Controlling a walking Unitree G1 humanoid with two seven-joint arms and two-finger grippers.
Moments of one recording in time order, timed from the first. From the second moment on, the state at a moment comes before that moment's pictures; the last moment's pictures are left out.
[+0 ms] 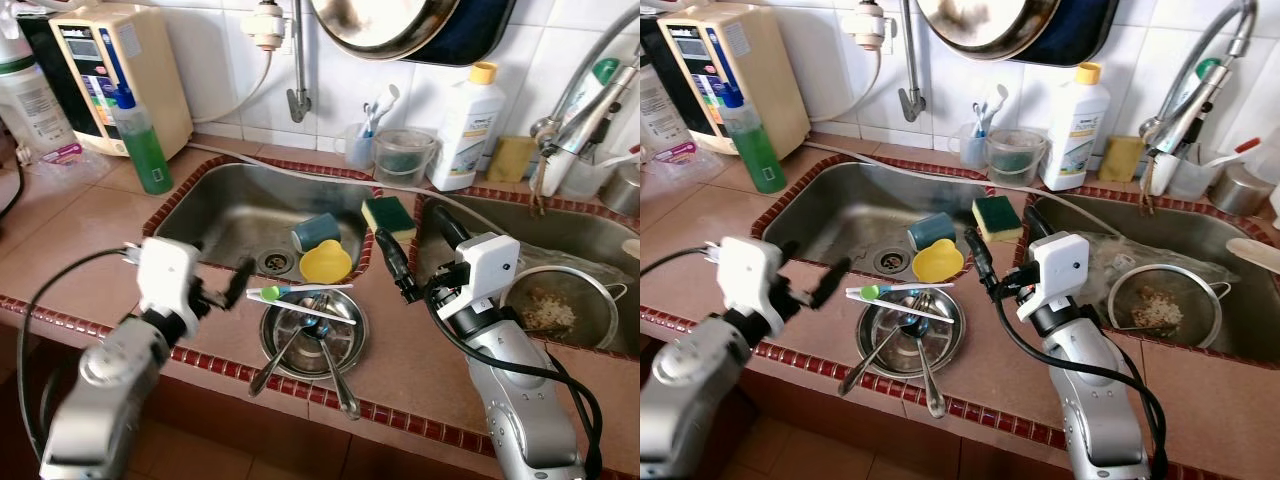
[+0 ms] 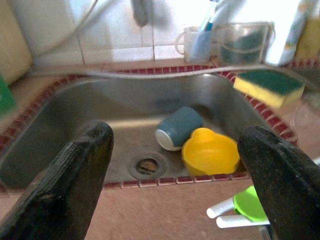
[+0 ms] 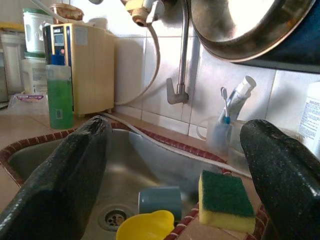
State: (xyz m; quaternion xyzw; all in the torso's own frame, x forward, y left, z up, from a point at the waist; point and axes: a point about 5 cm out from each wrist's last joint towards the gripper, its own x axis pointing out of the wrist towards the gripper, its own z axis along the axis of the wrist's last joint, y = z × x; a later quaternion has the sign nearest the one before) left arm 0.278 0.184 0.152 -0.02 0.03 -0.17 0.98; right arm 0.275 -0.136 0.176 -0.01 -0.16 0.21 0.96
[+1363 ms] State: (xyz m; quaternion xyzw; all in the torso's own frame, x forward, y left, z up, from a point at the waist) left arm 0.277 0.173 0.118 -0.29 0.19 -0.14 0.93; right arm 0.206 -0.135 0.157 0.01 -0.02 0.44 0.90
